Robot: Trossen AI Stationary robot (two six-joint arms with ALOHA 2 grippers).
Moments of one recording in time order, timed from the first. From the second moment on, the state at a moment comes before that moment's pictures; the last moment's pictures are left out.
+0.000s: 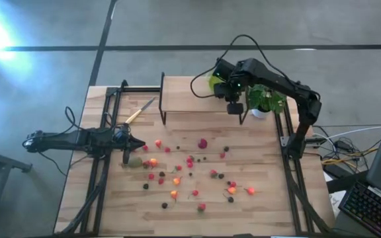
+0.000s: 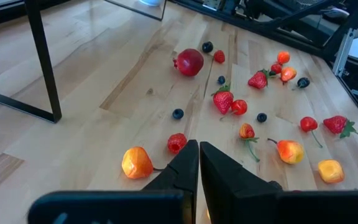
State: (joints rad) left arm -0.03 0.16 0.11 -0.40 -0.14 -0.34; right arm -0.49 1.80 1.86 -1.40 0.05 -0.55
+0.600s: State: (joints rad) left arm -0.03 0.16 0.11 -0.40 -0.14 -0.34; right arm -0.48 1.79 1.84 -1.40 0.09 -0.50
